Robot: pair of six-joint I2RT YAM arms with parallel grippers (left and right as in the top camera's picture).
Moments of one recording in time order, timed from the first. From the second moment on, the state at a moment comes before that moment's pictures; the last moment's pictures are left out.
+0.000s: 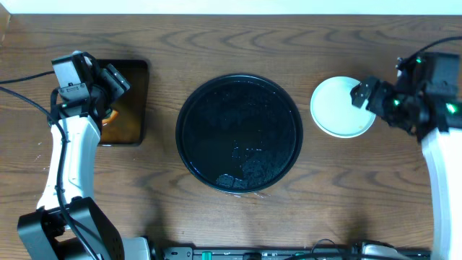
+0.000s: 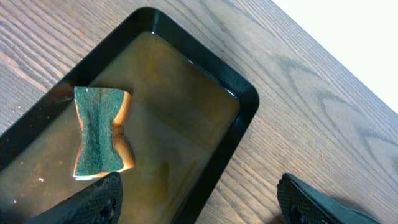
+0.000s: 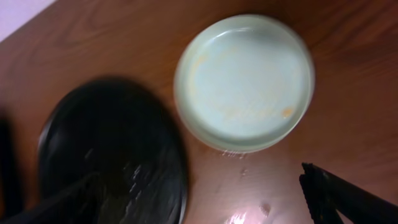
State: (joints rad) left arm 0.27 1.55 1.14 -0.40 0.08 -0.44; right arm -0.11 1.32 1.30 -0.97 -0.25 0.33
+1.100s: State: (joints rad) left arm 0.27 1.55 1.14 -0.40 0.08 -0.44; right arm 0.17 1.15 1.14 -1.12 -0.31 0.22
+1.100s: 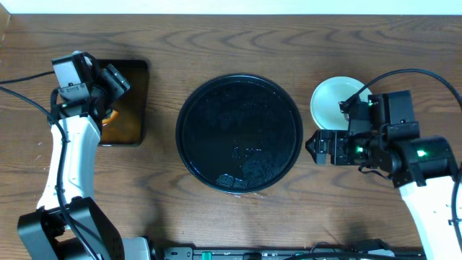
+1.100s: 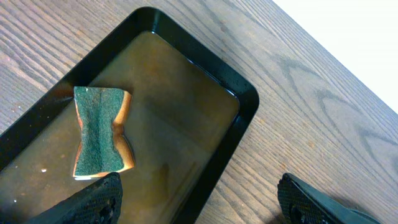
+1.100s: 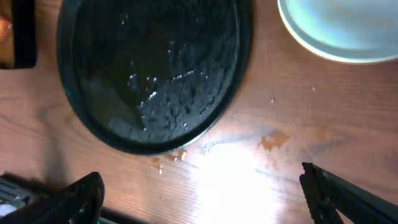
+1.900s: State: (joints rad) left arm 0.27 1.55 1.14 -0.40 0.08 -0.44; right arm 0.16 0.17 0.33 -0.38 -0.37 0.03
